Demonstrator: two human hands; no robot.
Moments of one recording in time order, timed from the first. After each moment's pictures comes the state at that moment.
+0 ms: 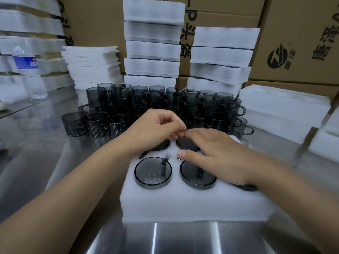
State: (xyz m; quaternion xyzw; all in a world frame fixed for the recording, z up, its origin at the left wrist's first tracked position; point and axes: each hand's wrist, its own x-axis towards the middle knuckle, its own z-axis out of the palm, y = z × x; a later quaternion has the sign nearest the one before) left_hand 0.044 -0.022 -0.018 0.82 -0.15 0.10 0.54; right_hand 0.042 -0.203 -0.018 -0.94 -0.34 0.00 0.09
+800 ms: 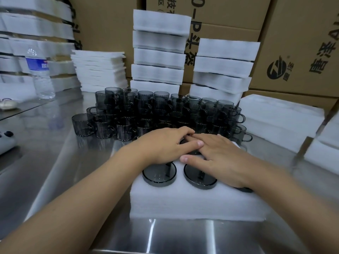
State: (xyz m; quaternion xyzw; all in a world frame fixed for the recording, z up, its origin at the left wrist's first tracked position) left_hand 0.039 -0.029 -0.019 0.96 -0.18 0.03 0.21; right_hand 0.037 -0.202 -0.017 -0.94 -0.35 0.00 0.08
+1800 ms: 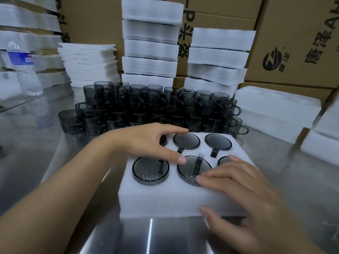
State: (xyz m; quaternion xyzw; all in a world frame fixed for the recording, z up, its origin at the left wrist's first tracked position) left_hand 0.038 -0.001 -0.013 0.93 -0.22 -0.10 0.28; right_hand -0.037 -0.238 -0.060 -0.82 -0.40 -0.35 0.21
